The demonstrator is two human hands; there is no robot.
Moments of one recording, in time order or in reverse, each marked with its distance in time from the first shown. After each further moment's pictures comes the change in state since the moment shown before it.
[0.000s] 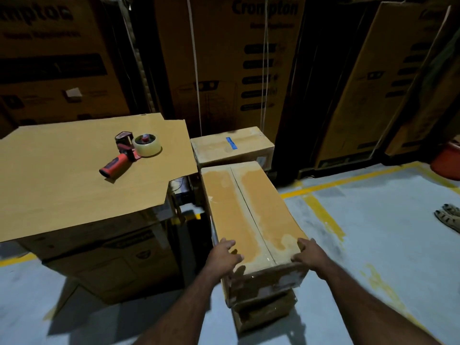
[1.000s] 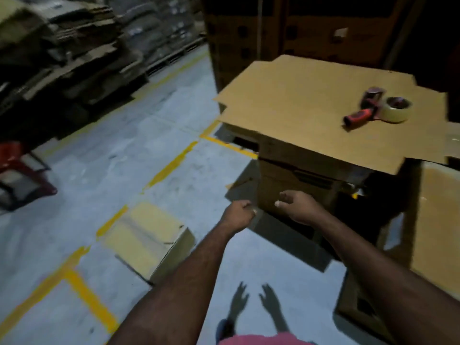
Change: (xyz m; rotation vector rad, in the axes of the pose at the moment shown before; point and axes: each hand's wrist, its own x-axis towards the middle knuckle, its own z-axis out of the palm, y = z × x) left_hand -0.321 -0.208 -0.263 -0.249 0.593 -0.426; right_hand -0.310 -0.360 0.253 -0.387 -0.545 -0.911
